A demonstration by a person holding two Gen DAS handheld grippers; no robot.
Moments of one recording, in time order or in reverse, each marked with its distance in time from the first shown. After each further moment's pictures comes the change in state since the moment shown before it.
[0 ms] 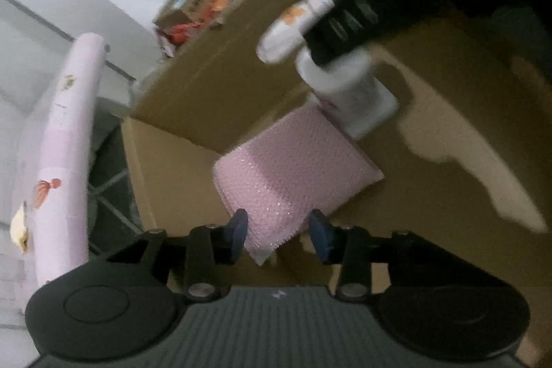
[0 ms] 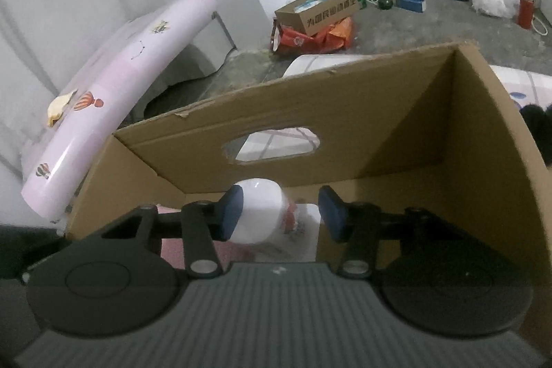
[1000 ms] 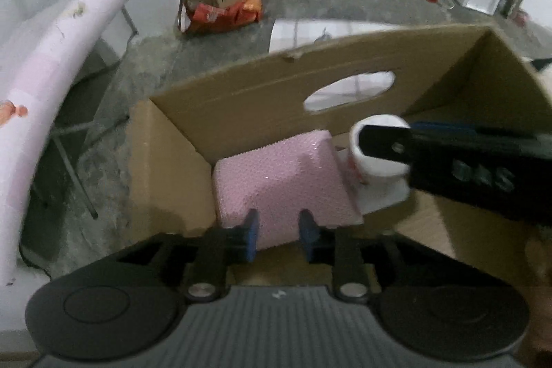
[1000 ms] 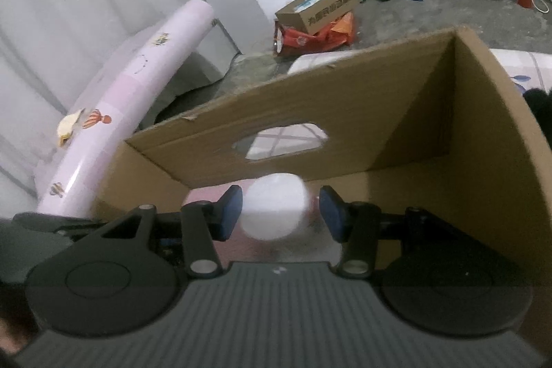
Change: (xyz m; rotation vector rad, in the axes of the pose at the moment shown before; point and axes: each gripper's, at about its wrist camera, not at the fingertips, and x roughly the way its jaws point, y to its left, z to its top) left arm 0.019 0.055 0.012 -0.400 -0.057 -0.195; right arm -0.006 -0.008 0.003 0.082 -0.005 0.049
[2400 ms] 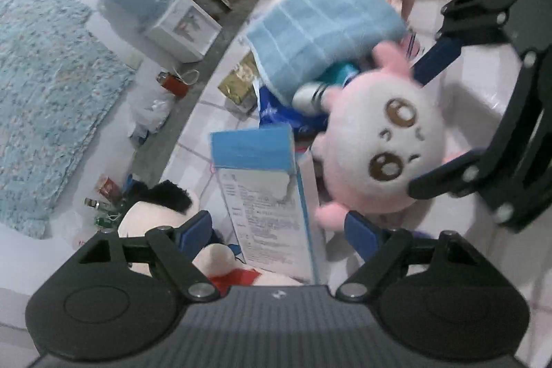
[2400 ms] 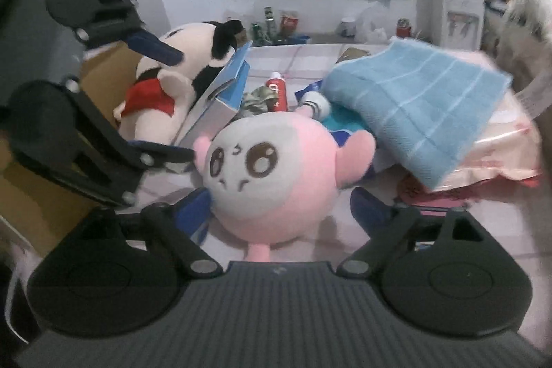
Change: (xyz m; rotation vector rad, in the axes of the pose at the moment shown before) left arm -0.078 -0.416 -0.074 1.146 -0.364 -0.047; right arm -0.312 -0.276 -0.175 -0.108 -0.189 -0.228
